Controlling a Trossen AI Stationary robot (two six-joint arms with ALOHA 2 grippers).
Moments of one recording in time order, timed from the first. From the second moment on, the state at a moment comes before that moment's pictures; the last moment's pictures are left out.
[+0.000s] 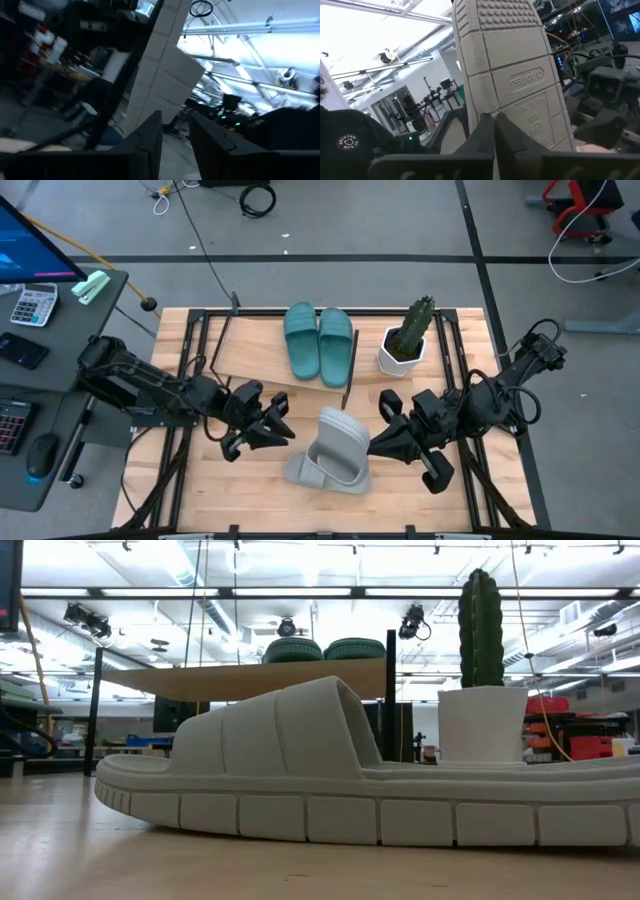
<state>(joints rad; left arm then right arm) -0.37 1.26 0.81 0.87 0.09 -0.56 0.61 1.35 1.40 0.20 0.30 0.41</state>
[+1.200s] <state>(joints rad) -0.31 1.26 0.81 0.80 0.06 -0.52 0.41 1.41 1.40 0.35 0.10 0.46</state>
